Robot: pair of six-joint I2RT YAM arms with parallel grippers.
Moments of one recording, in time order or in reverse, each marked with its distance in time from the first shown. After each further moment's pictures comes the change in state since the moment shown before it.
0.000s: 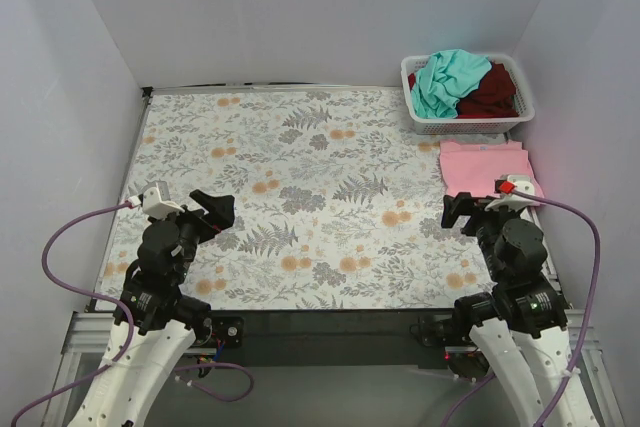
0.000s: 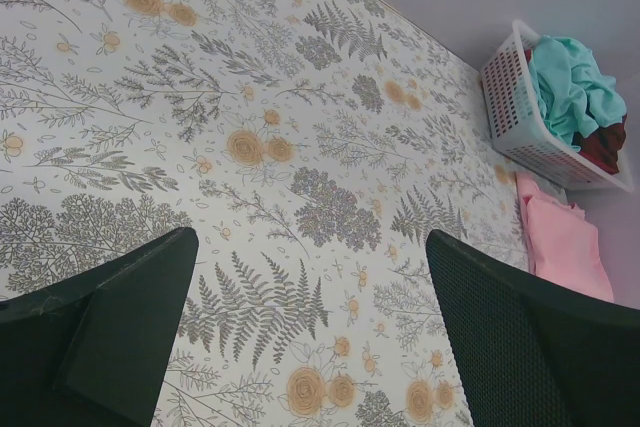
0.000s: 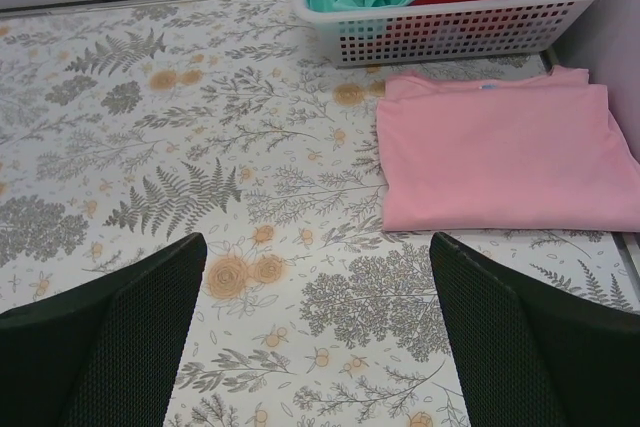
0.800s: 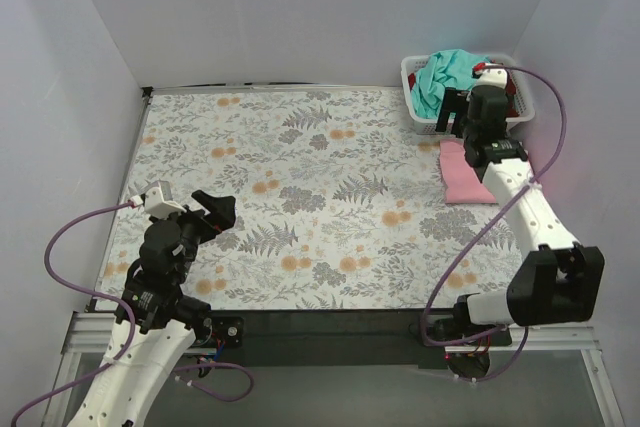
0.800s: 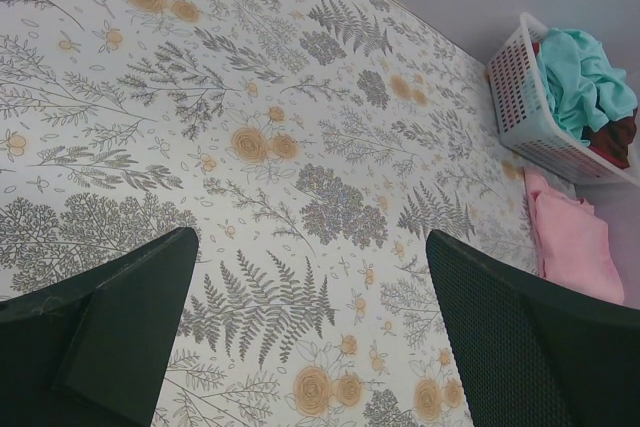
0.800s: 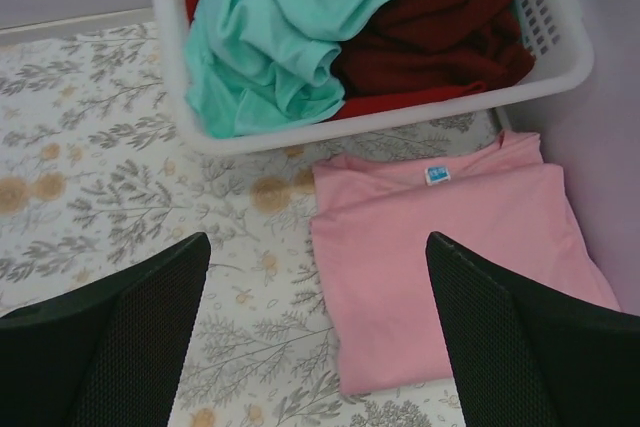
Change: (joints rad) left arm 0.000 0.003 -0.013 0.008 0.003 0.013; right arm -0.156 1.051 0.543 0.247 0.048 -0.045
